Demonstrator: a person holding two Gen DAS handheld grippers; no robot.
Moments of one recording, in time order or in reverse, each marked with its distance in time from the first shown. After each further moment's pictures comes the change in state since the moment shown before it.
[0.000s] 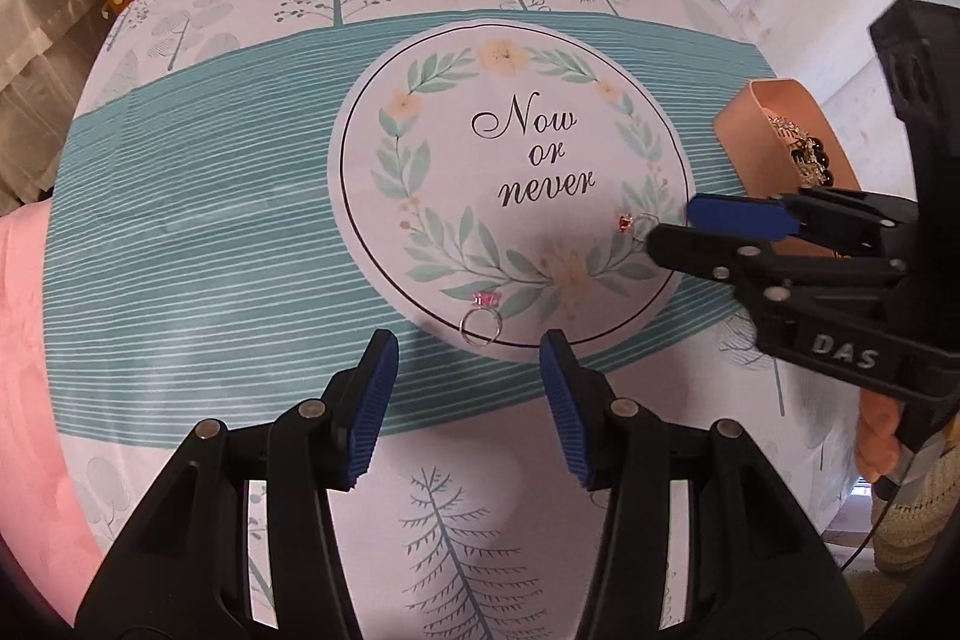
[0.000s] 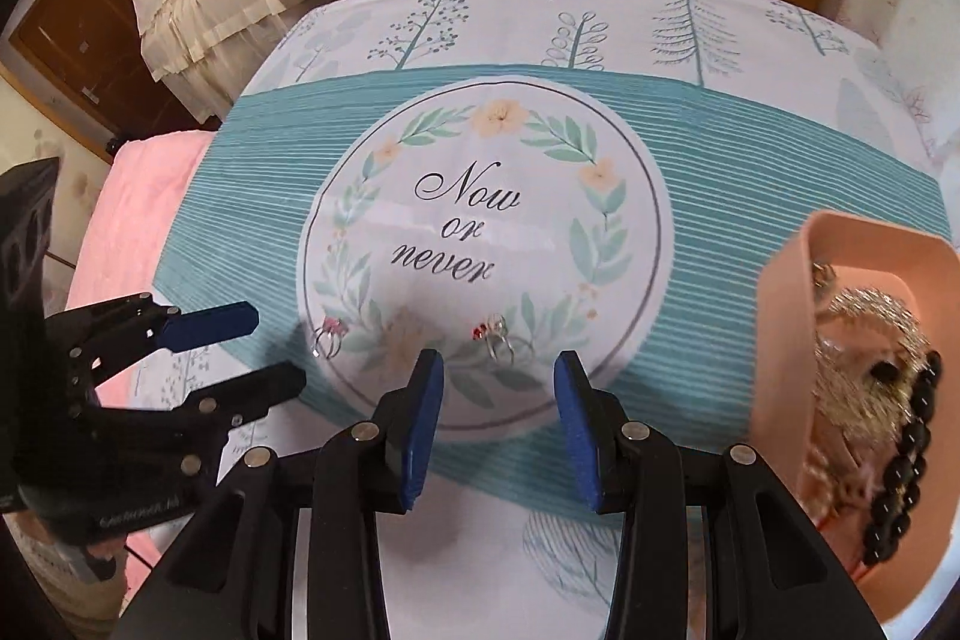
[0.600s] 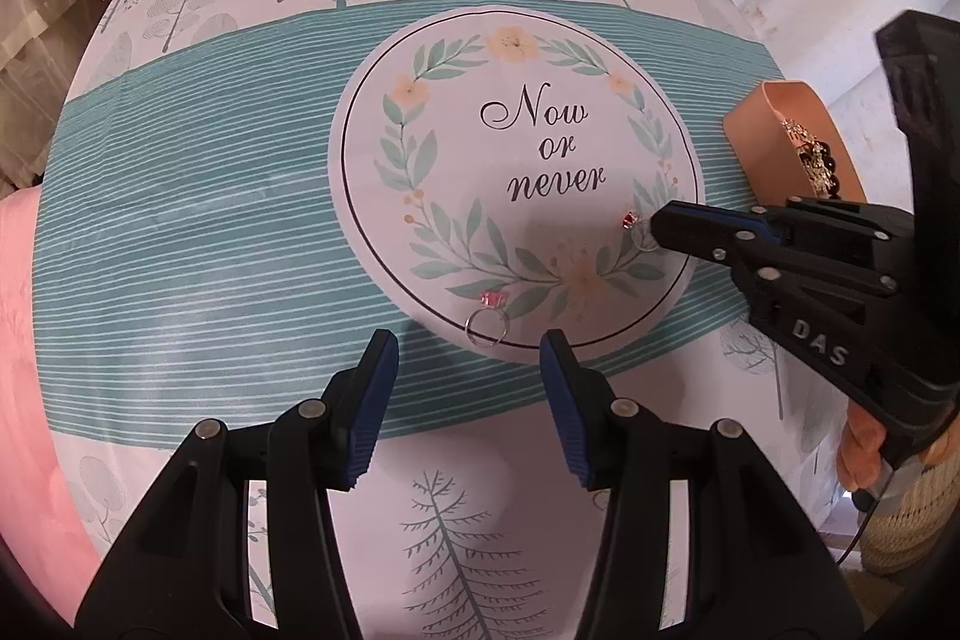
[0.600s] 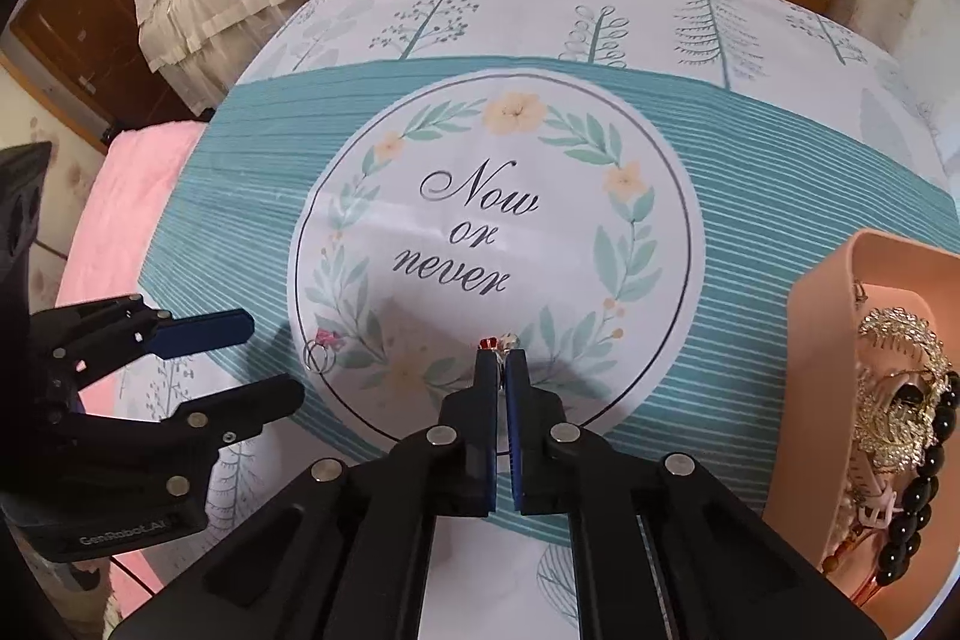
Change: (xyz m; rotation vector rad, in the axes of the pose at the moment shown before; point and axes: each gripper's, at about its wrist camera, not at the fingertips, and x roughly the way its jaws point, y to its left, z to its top) left arm 0.010 0.005 0.008 -0.028 0.041 -0.014; right arm 0.016 0.010 0.005 -0.009 -0.010 -0.022
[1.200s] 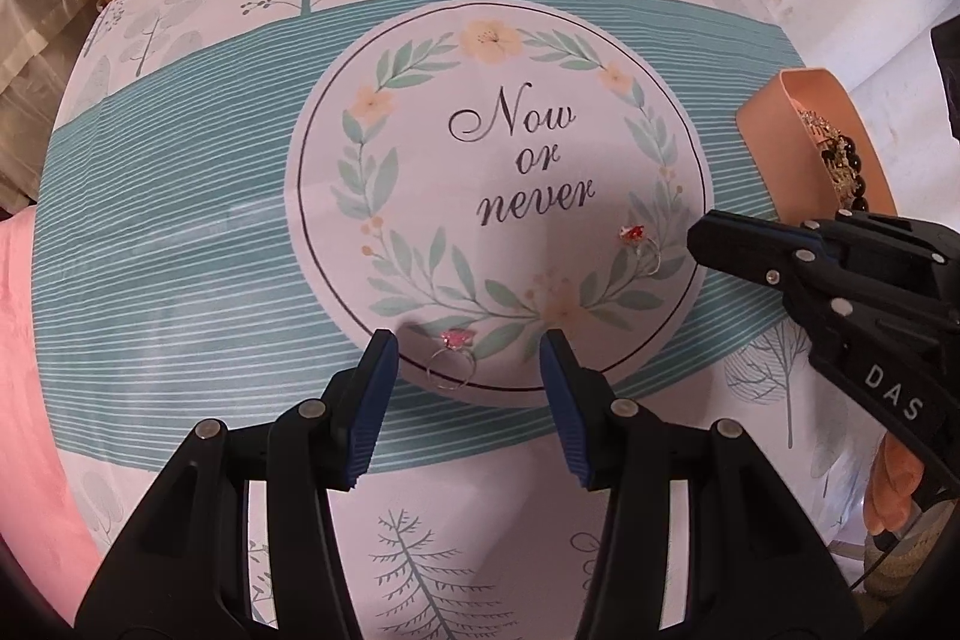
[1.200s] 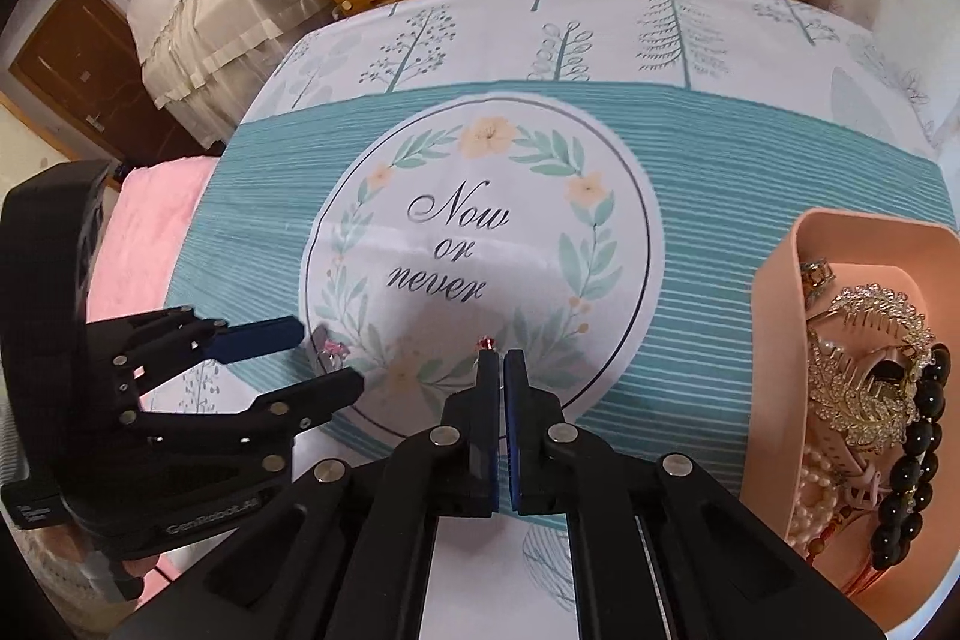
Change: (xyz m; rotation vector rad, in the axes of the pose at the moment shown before) left arm 0.018 -0.027 0.013 0.035 0.031 0.061; right arm -0.021 -0.021 -0.004 0.064 -0.016 0.054
